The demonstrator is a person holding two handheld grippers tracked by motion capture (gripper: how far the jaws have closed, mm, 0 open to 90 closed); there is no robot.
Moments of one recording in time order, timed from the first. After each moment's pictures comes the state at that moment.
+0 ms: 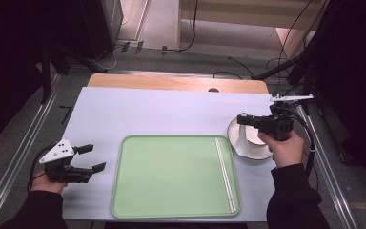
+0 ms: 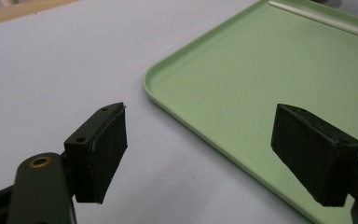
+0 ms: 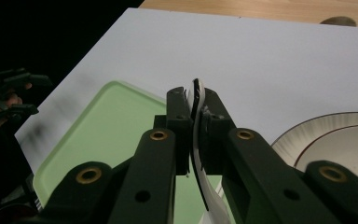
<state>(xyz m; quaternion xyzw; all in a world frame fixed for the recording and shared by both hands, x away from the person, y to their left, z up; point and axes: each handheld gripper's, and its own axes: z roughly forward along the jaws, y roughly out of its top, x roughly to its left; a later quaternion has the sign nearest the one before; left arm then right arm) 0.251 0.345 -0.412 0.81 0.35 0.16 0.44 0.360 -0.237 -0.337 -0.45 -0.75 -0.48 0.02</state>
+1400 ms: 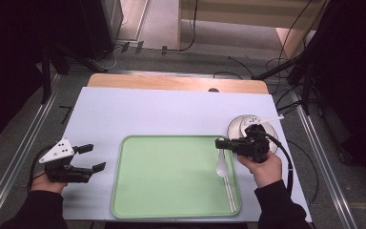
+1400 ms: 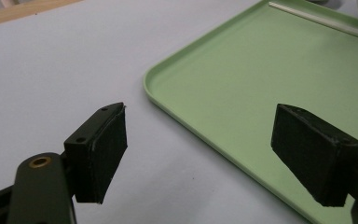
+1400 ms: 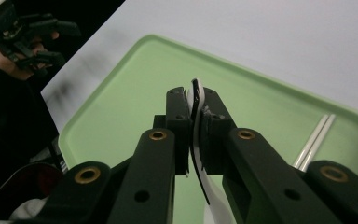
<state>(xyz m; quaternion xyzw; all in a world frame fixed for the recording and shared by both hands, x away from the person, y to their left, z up) 0.252 0.344 -0.412 0.81 0.35 0.16 0.44 0.323 -0.186 -0.376 -0.41 -0.79 -0.46 0.07</state>
